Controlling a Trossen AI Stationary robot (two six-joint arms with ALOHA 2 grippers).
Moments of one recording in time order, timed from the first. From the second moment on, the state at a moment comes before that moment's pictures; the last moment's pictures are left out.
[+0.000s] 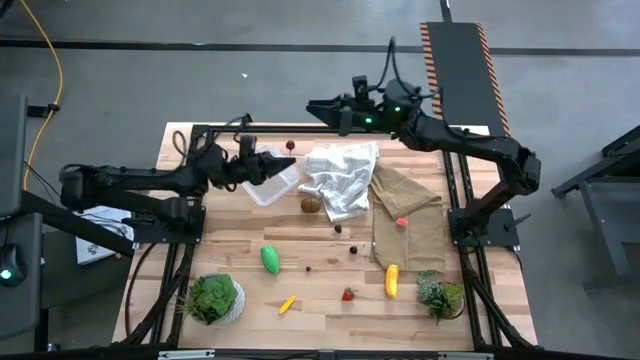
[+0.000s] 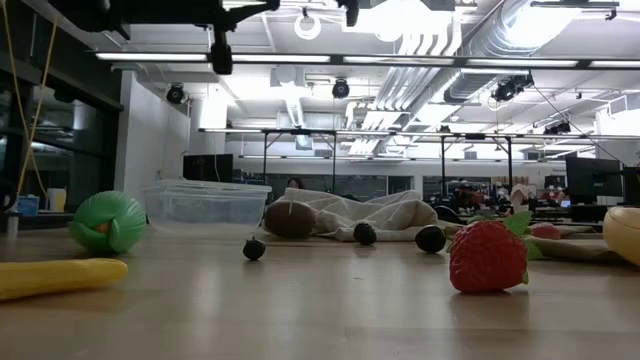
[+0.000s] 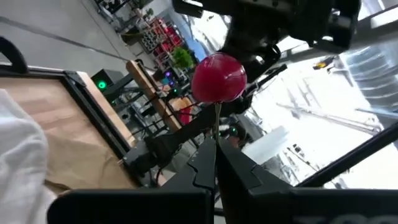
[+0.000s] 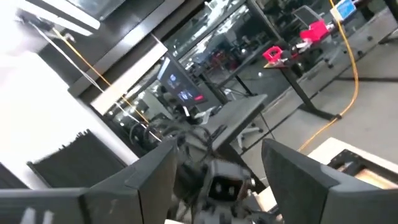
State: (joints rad) left arm 0.34 1.03 0.59 0.58 0.05 -0.96; right arm -0.35 1.56 1.49 0.23 -0.21 0.70
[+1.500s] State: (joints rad) left arm 0.81 1.04 1.06 -0.90 0.39 -0.26; right arm -0.22 1.14 0.80 -0.35 -0.02 0.77
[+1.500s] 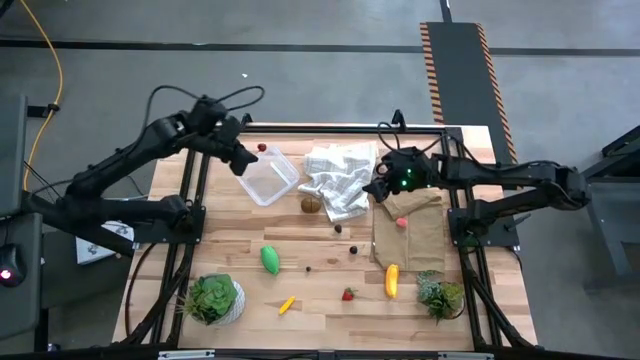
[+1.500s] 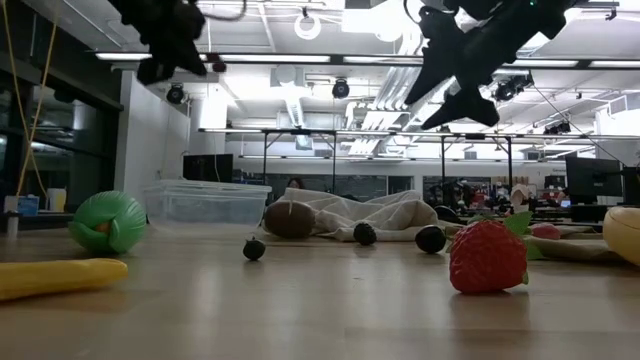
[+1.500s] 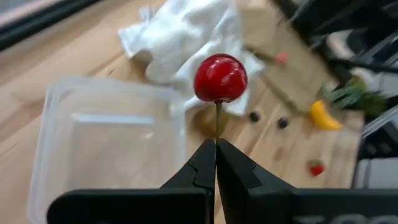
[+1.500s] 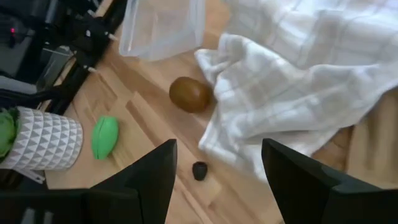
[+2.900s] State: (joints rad) left arm 0.65 1.55 1.03 -0.91 0.08 -0.21; right arm -0.16 1.14 0.80 -0.34 0.04 0.74
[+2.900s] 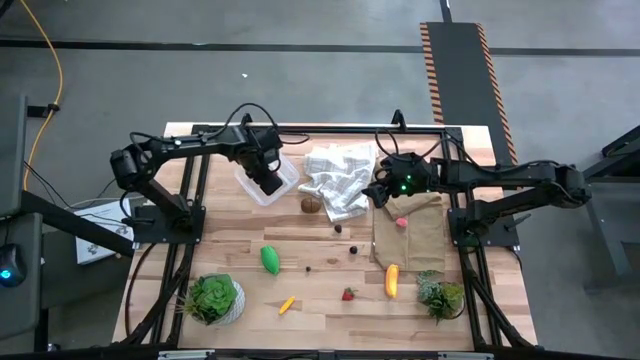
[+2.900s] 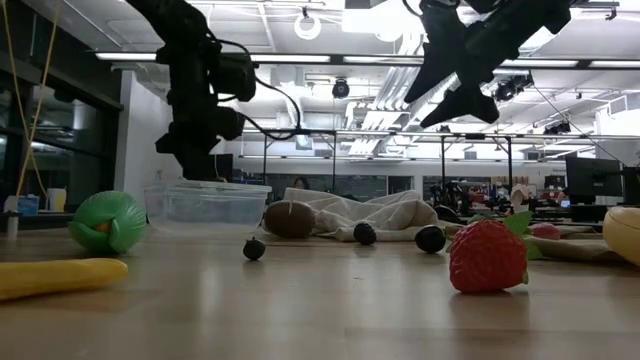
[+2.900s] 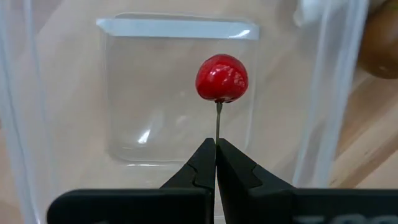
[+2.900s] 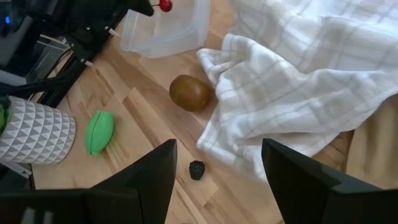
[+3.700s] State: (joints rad) left arm 0.65 1.55 0.98 -0.83 0.16 -0.26; right arm -0.14 1.14 0.80 -0.33 0.02 0.71
